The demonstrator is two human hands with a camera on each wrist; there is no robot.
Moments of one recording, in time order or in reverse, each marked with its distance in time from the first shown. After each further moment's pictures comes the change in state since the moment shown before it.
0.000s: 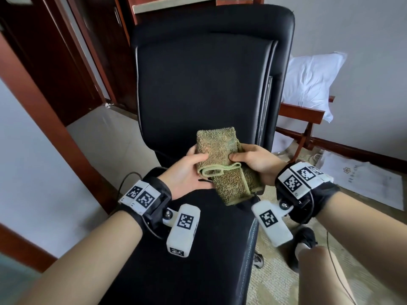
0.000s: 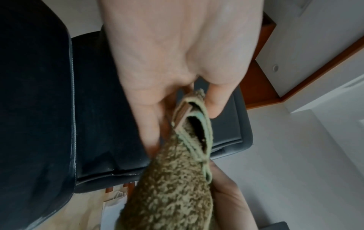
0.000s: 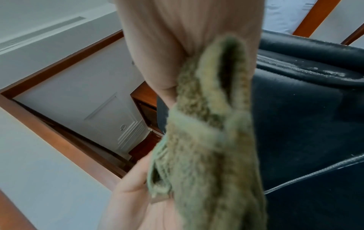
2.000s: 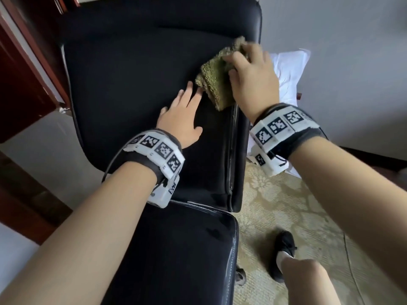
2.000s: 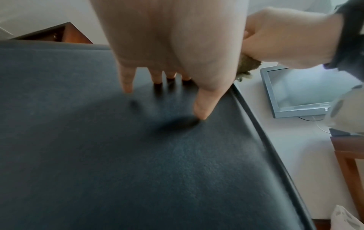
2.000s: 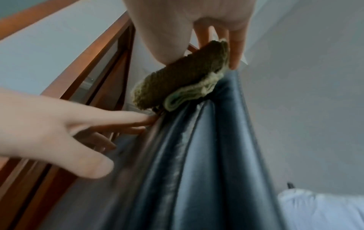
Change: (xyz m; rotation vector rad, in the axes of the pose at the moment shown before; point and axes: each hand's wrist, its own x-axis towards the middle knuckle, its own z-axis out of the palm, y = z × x) left_hand 0.168 0.082 0.047 1.832 0.357 0.571; right_hand 0.097 -0.113 -0.097 -1.227 0.881 -0.890
